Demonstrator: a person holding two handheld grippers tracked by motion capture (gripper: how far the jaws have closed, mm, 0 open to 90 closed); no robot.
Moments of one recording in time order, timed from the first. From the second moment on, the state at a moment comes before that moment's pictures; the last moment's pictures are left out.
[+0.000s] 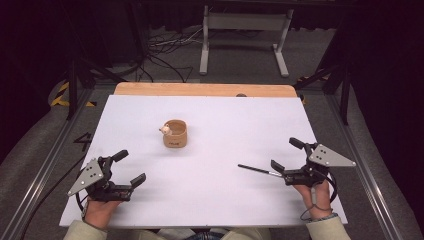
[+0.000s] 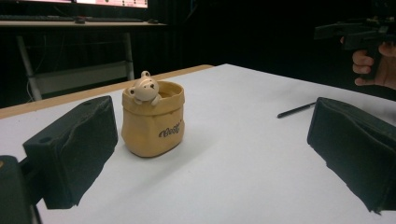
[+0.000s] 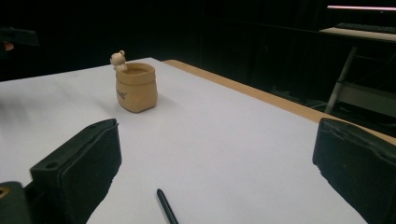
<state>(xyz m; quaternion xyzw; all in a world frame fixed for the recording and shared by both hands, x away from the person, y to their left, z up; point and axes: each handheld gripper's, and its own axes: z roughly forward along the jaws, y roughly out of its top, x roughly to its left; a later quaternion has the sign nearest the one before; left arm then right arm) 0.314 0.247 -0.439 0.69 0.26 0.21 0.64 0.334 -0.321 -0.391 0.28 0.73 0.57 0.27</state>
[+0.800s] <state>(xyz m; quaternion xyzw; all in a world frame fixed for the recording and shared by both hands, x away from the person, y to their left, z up) 0.313 0.249 -0.439 0.69 0.27 0.22 0.64 0.369 -0.276 -0.372 0.25 0.76 0.55 0.23</state>
